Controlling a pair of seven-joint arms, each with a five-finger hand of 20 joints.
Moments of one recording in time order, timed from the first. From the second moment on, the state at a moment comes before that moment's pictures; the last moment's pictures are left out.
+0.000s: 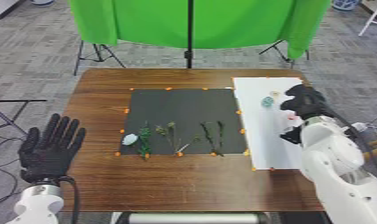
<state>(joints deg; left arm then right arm) 128.5 -63.1 -97.9 -123.0 -5.2 11.6 23.8 -93.6 -56.7 83.0 -108.2 -129.9 -1.6 33.1</state>
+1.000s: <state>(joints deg) 127.4 -63.7 -97.1 -122.7 -6.7 10.1 23.1 -92.4 -58.1 75.1 -101.0 -141.0 2.4 38.9</state>
